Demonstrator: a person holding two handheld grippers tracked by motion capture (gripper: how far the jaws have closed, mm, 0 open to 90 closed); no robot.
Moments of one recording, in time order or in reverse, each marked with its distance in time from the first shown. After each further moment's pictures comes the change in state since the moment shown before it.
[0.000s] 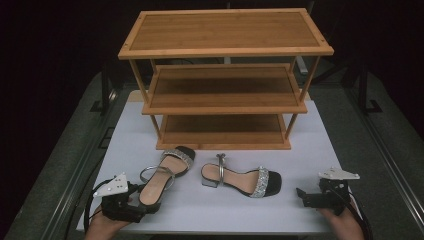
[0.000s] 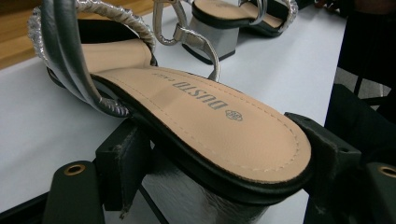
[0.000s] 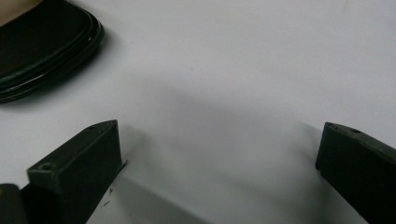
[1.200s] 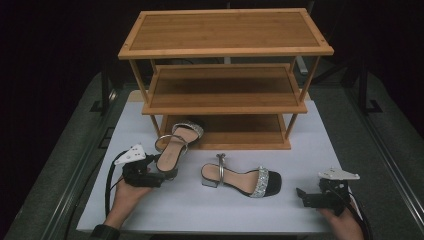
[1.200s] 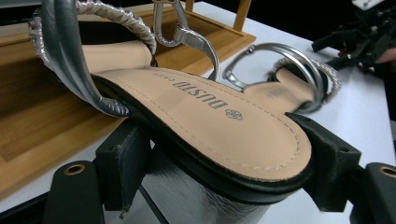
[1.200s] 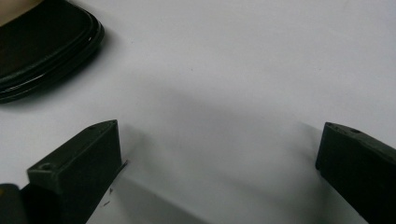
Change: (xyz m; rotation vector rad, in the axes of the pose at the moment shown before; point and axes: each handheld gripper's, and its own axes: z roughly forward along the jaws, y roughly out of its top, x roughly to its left) left arm 0.042 0.056 0.053 -0.131 0.045 -0.010; right arm 0.000 0.000 0.000 -0.003 -0.001 -0.001
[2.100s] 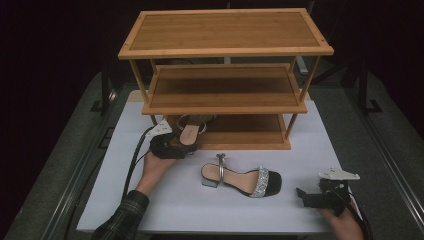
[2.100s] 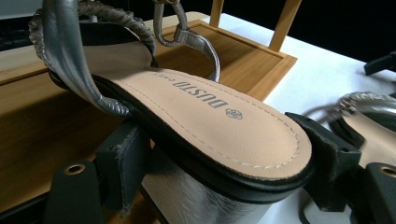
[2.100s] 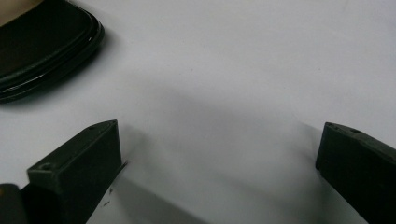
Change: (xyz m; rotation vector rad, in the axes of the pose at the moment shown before) left arm 0.043 0.032 0.084 -0.009 0.026 0.012; right arm 0.000 0.000 0.000 -0.004 0.000 0.001
